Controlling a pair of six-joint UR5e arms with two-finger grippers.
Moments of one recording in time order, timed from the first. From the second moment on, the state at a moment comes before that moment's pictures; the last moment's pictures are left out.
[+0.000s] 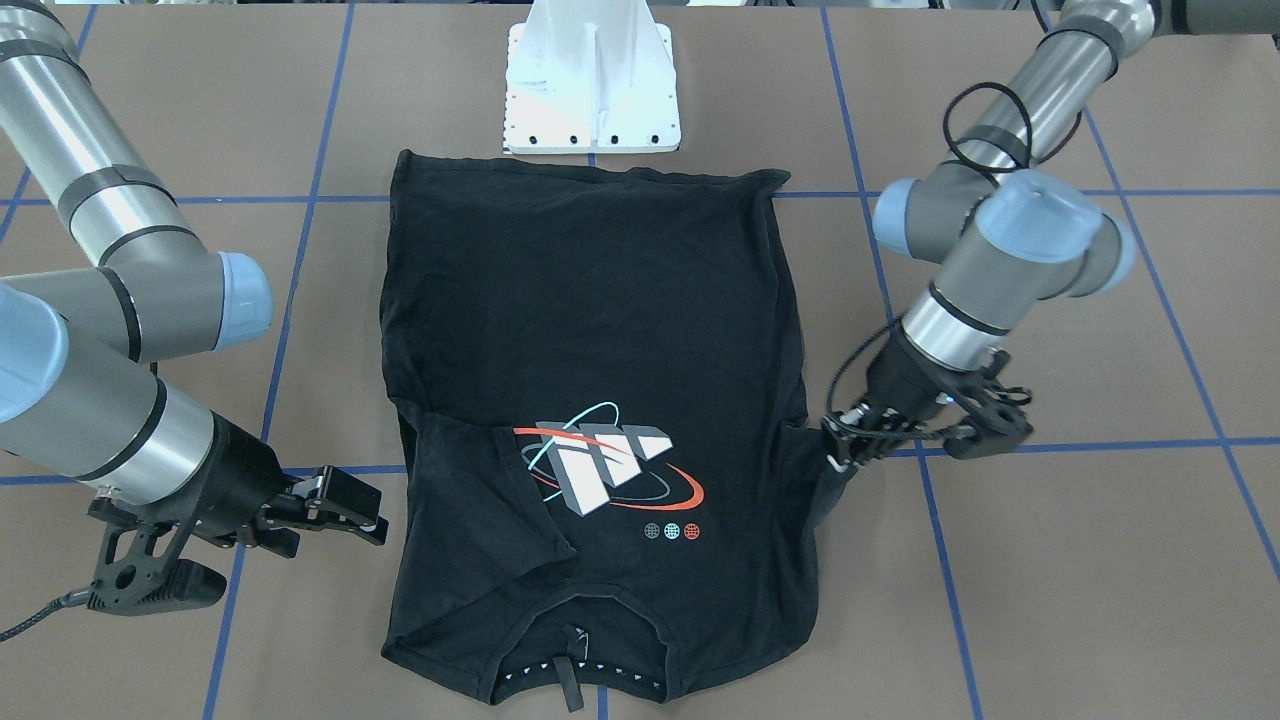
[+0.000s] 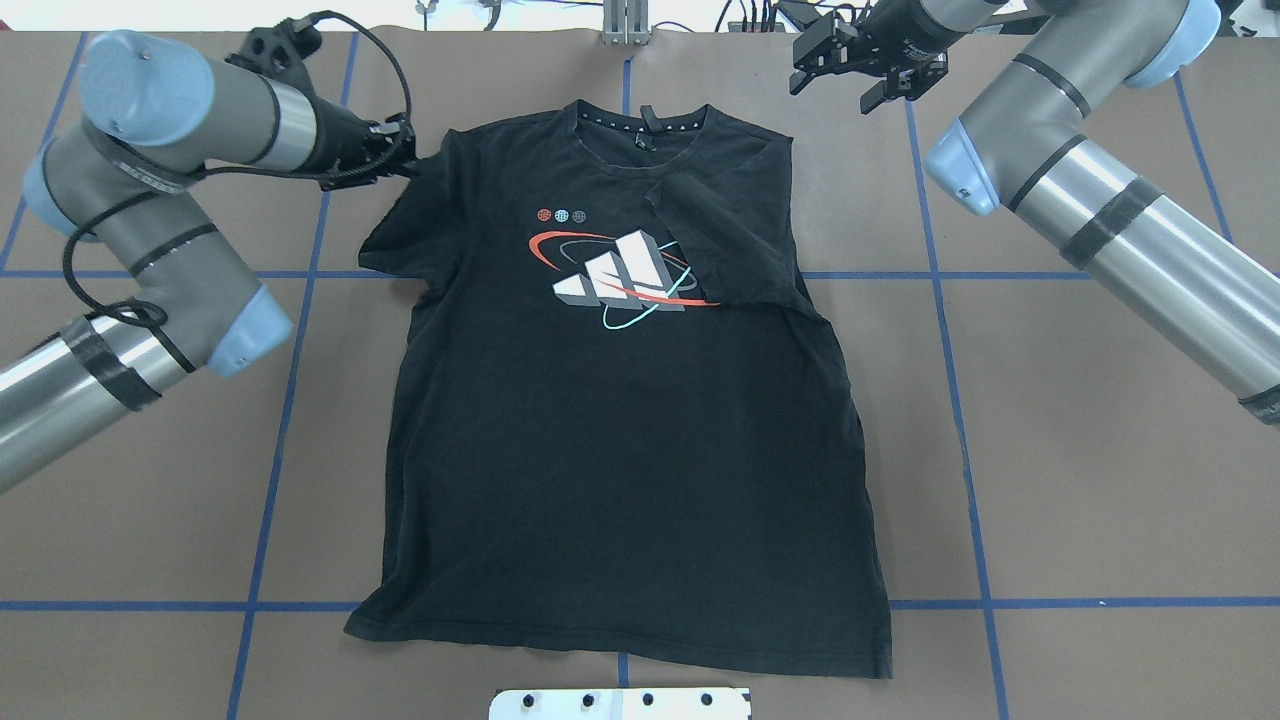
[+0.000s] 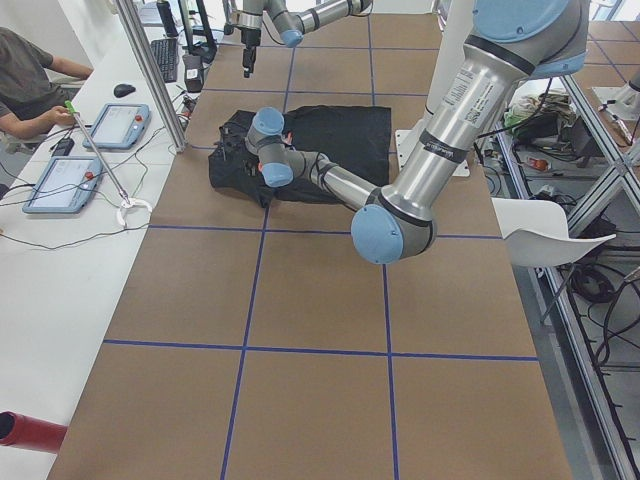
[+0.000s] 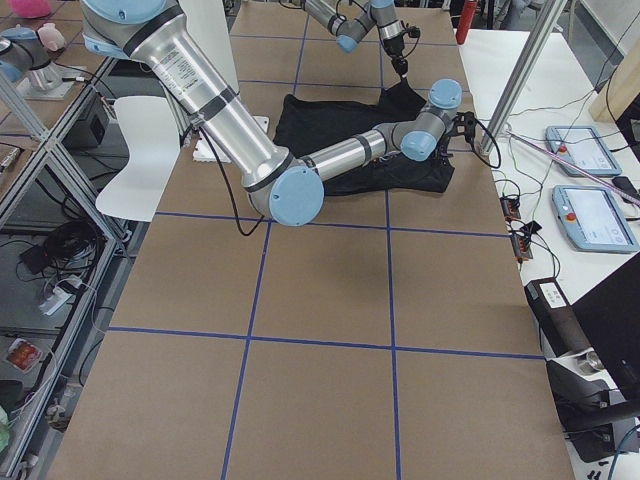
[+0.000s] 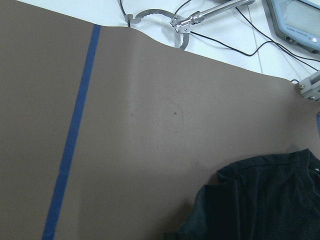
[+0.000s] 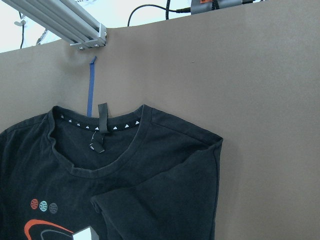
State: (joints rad) left arm -0.84 -2.13 -1.41 -2.35 -1.94 -1.51; right arm 1.04 -0.83 1.21 -0.98 2.31 1.03
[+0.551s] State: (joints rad) left arm -0.75 -2.44 -1.12 -2.33 -1.89 -1.67; right arm 1.04 -0.84 1.21 -0.98 2.31 1.03
